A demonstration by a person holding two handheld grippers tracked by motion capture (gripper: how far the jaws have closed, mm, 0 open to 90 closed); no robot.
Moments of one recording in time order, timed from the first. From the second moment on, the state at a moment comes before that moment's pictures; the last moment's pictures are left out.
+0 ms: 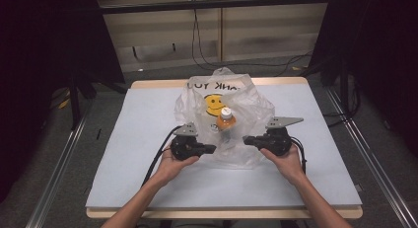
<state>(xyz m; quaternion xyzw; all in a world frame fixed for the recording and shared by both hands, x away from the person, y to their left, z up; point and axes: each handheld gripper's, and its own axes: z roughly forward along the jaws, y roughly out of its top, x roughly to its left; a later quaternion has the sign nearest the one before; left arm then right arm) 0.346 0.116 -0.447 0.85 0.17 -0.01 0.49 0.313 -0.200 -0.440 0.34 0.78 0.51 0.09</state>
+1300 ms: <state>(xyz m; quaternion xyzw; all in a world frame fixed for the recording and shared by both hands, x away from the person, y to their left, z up) 0.456 0.115 -0.403 0.83 0.23 0.05 0.50 0.394 -0.189 -0.370 0.35 0.75 0.54 0.14</state>
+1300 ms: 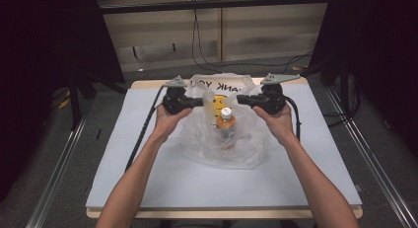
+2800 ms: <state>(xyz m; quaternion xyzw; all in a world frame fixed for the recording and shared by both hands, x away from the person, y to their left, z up) 0.363 0.207 -0.489 0.88 0.22 0.01 0.42 0.336 -0.274 -0.491 0.44 0.79 0.41 0.10</state>
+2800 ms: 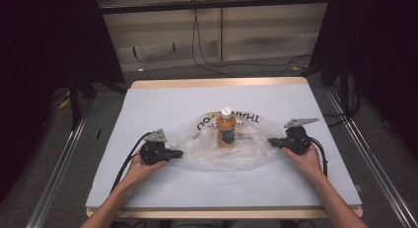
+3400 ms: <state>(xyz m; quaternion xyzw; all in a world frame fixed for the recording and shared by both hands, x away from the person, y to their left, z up) 0.349 0.187 -0.465 0.85 0.21 0.02 0.48 0.319 -0.255 -0.449 0.41 0.76 0.50 0.13</state>
